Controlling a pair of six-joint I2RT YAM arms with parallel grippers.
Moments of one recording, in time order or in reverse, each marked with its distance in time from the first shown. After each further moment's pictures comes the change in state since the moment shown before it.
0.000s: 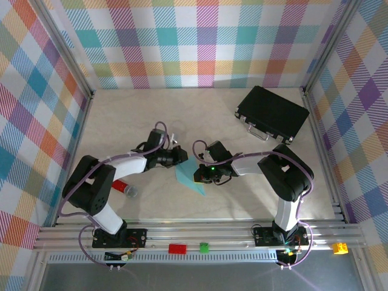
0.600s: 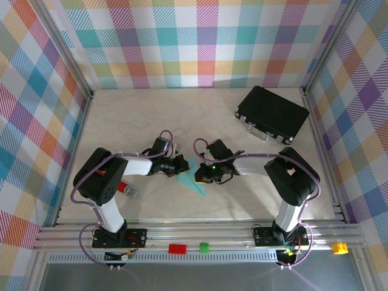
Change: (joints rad) left arm -0.013 0.116 -0.042 0.050 0.000 -0.013; right arm 0.010 -0.070 0.022 -0.103 -0.003 0.033
